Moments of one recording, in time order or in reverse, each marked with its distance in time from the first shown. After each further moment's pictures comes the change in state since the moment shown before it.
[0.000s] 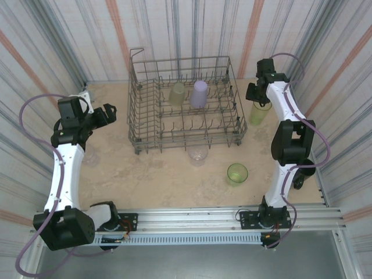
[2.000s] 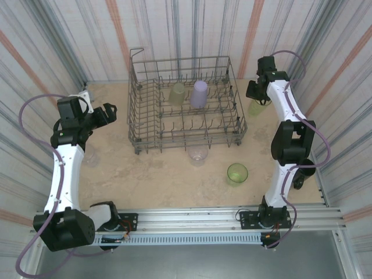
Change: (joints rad) left arm 0.000 -0.008 0.000 0.007 0.019 -0.014; right arm 0.002 -0.011 0.031 -0.009 -0.004 0.006
